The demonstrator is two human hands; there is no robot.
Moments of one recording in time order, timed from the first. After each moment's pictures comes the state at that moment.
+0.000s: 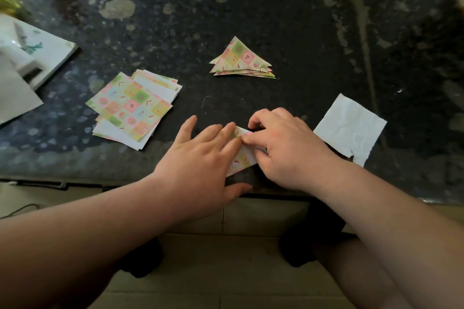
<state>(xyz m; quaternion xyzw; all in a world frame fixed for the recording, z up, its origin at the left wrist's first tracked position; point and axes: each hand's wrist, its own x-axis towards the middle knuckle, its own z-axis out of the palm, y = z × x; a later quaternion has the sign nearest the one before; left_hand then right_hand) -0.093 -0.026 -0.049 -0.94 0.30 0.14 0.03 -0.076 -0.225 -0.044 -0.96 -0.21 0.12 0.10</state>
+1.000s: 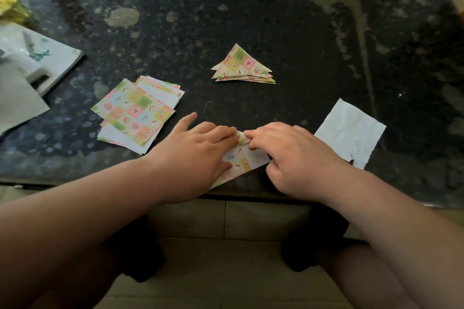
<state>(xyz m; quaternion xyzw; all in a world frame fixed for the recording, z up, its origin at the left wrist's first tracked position) -0.065 -0.011 -0.047 -0.92 0.34 0.17 0.01 -0.085 -0.232 -0.028 -0.95 -0.21 0.19 0.11</state>
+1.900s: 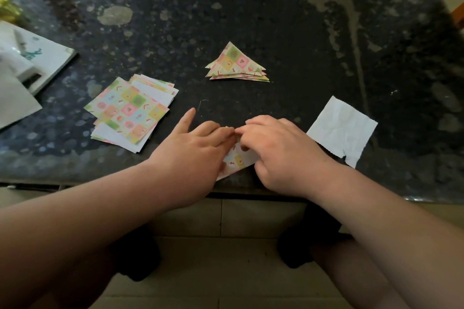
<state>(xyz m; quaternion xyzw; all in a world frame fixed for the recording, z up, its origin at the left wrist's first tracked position) -0.075 -0.023 -0.045 -0.92 0.35 0.15 0.10 -0.086 -0.223 -0.029 -0.95 -0.24 0.15 0.11</state>
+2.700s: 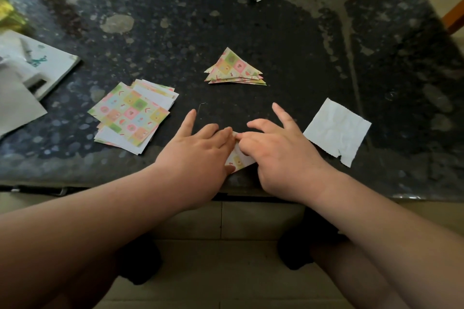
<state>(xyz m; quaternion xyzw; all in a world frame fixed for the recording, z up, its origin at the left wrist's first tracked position) -0.082 -0.036 -0.033 -0.92 0.32 0.18 0.12 -0.093 -0.222 -0.032 -0.96 -0.26 0.11 0.00</state>
